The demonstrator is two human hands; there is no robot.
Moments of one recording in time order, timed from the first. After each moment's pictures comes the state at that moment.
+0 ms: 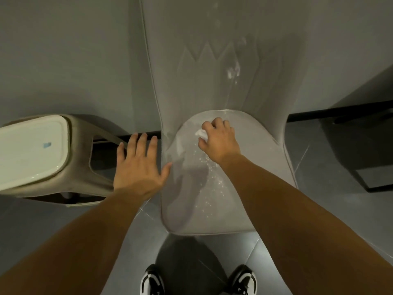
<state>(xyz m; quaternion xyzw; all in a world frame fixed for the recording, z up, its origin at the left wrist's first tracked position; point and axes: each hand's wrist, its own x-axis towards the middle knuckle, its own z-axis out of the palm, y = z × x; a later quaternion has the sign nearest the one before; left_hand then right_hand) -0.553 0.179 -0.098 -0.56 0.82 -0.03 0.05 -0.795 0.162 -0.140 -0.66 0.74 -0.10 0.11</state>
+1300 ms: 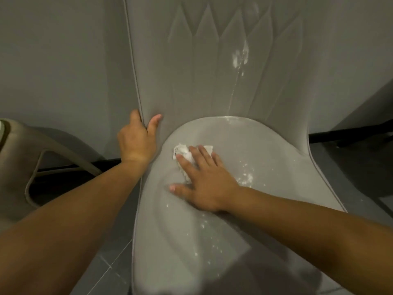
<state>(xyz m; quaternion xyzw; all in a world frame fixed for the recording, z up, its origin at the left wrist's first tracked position) -0.611 0.046 -0.241 -0.61 0.68 0.13 -0.40 -0.769 0.182 -0.252 -0.74 0.65 -0.04 0.18</state>
